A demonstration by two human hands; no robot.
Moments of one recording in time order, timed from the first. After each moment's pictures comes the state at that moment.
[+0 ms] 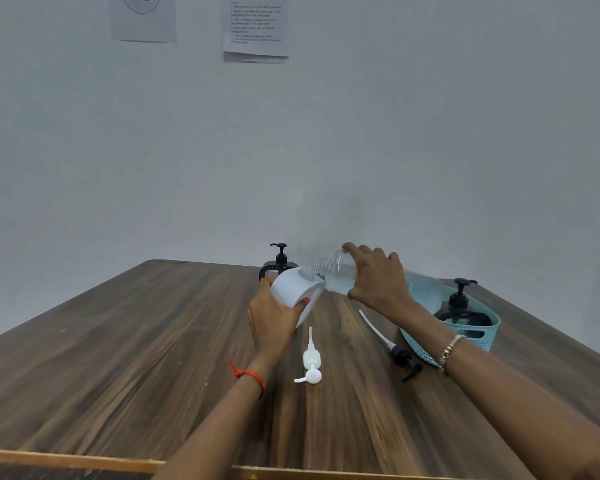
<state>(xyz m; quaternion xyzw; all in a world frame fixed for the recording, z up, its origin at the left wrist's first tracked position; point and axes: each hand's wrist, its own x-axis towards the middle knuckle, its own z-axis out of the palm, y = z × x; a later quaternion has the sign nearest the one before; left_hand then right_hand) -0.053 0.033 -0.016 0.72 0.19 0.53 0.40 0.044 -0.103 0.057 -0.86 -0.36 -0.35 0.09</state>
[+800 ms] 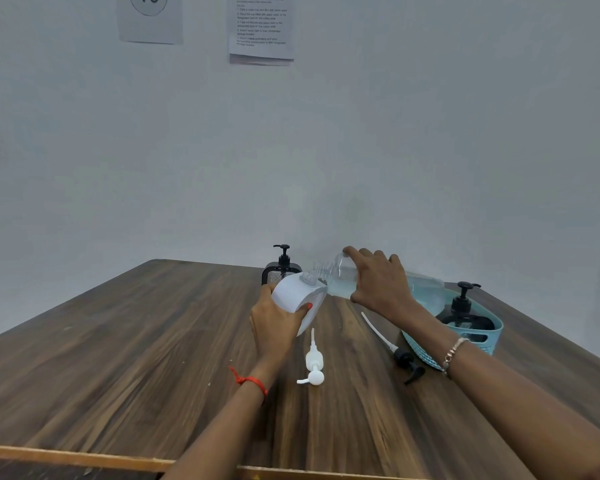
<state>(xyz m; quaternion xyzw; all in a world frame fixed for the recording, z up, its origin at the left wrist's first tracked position) -0.056 0.033 -0.022 0.71 0.21 0.53 0.42 0.040 -0.101 0.057 -0.86 -0.37 -0.36 0.07</state>
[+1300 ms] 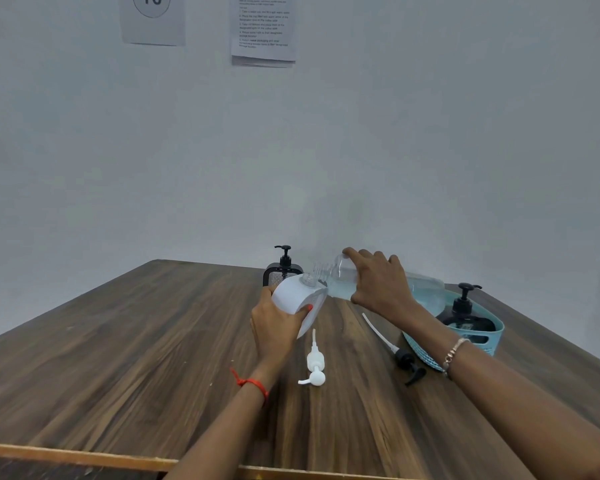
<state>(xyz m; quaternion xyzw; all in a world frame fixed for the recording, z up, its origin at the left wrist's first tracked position) -0.058 0.034 -0.024 0.70 0.21 0.53 0.42 0.037 -0.101 0.058 -0.85 -0.38 -0.36 0.07</state>
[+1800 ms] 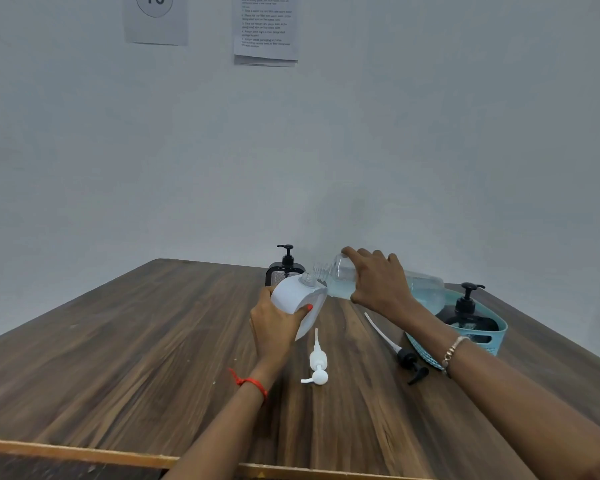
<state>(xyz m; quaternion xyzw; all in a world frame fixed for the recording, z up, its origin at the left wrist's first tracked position) -0.060 0.039 -0.026 0.70 0.21 0.54 0.42 0.037 -0.096 0.058 -0.85 -0.39 -0.36 0.06</state>
